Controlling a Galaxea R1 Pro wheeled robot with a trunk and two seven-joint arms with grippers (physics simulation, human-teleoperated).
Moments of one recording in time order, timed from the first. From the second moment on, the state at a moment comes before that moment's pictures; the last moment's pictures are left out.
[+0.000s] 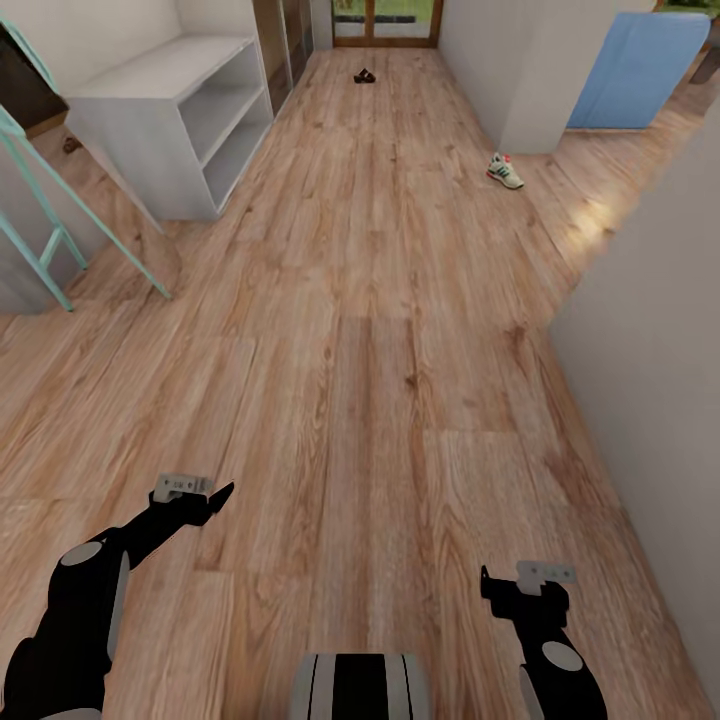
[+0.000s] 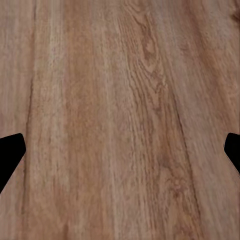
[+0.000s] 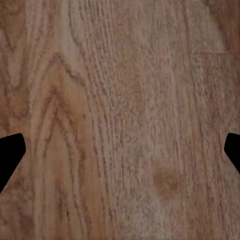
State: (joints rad) left arm -0.41 -0.01 0.44 -1.39 -0.26 0.35 -0.68; right arm -0.05 0.07 -0.02 -1.52 0.09 0.44 -0.22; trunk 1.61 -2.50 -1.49
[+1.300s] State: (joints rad) left arm -0.41 -0.01 0.44 -1.39 -0.26 0.35 -0.68; right arm -0.05 0.07 -0.02 -1.52 0.09 0.44 -0.22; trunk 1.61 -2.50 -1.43
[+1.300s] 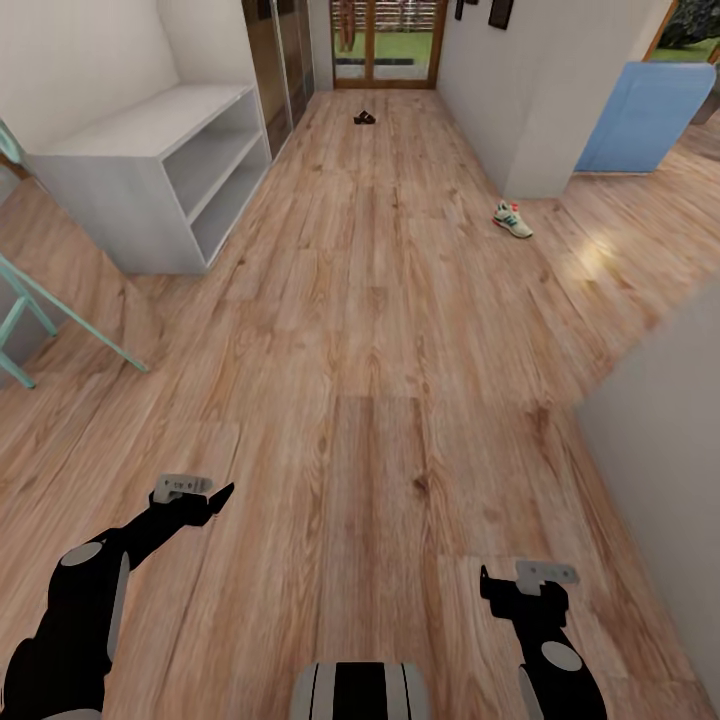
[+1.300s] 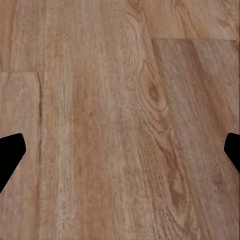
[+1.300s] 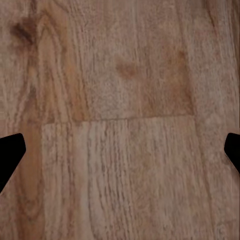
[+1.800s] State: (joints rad) left arm -0.41 -0.01 0.44 -1.39 -0.26 0.35 -0.68; right arm -0.05 0.07 -0.01 -1.52 0.09 0.44 -0.22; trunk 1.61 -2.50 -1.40
